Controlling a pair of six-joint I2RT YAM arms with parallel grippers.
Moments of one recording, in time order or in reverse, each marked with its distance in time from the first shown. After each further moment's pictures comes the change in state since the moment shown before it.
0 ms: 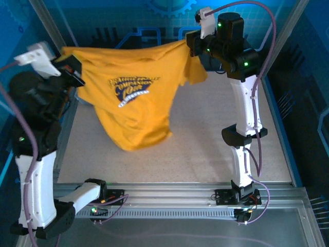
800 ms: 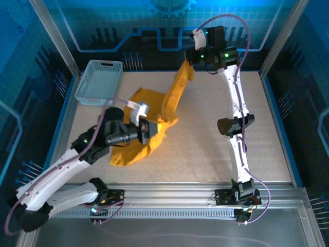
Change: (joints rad) left arm -0.680 -0.108 -0.839 0.251 0.310 -0.143; right arm -0.142 0.317 0.006 -0.084 -0.138 -0.053
